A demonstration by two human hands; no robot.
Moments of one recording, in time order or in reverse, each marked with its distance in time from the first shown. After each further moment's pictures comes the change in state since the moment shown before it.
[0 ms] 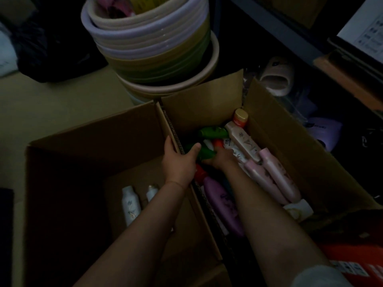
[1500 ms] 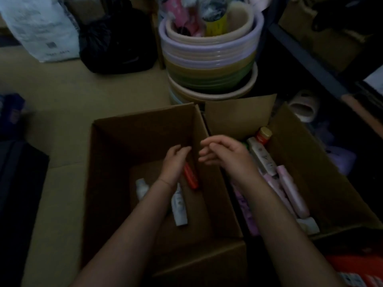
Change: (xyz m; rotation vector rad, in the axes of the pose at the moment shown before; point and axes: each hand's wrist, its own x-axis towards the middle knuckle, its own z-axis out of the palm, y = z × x) left_hand -0.012 -0.006 -0.113 -0.154 -0.086 -0.278; right_hand -0.225 -0.106 -0.027 0.787 -0.098 -0.540
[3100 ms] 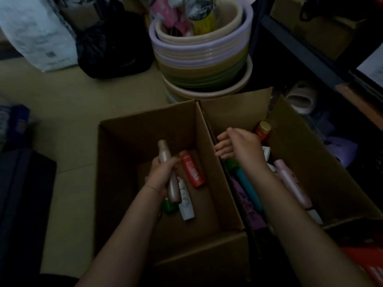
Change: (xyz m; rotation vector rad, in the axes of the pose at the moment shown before) left_hand -0.022 -0.002 -0.017 -0.194 0.002 -0.153; right_hand 0.017 0.000 -0.039 -0.049 0.210 0.055
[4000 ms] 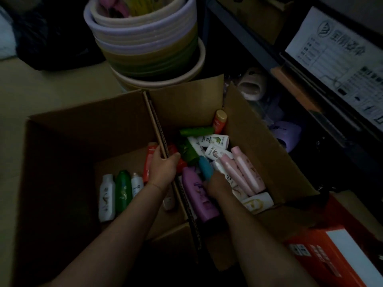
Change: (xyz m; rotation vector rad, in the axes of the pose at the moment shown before) left_hand -0.005 -0.059 0.128 0.200 -0.014 0.274; right_hand 0.022 0.204 -0.082 -0.747 0.032 0.429
